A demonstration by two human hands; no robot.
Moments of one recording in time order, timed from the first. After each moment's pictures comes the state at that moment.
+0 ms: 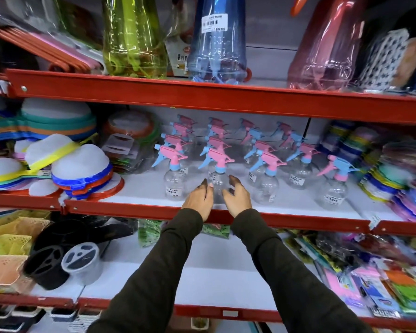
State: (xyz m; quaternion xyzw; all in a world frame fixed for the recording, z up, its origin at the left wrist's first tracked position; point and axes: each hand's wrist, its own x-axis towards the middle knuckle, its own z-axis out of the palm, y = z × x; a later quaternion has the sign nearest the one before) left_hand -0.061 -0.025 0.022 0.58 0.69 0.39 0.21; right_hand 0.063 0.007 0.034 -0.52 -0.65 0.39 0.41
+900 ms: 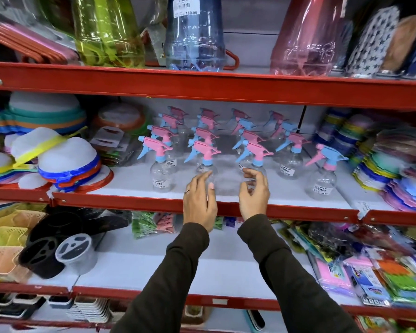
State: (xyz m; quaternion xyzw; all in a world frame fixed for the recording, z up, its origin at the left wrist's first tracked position) left_hand 0.026 -0.053 0.024 0.57 0.62 0.54 0.02; right_hand 0.149 -0.001 0.038 -0.46 -0.59 0.26 0.61
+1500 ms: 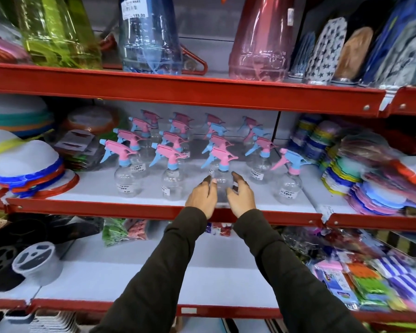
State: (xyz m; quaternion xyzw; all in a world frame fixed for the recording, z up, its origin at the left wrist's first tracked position) left_hand 0.102 0.012 0.037 0.58 0.67 0.41 0.20; right_hand 0.220 0.048 0.042 -0.53 -0.65 0.34 0.42
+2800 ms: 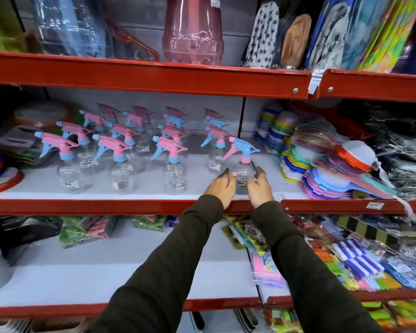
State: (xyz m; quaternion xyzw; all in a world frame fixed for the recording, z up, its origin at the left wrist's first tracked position) left_hand 0.266 0.061 0.039 0.65 0.61 0.37 0.25; right_hand 0.393 0.072 0.049 -0.60 -0.59 0.34 0.43
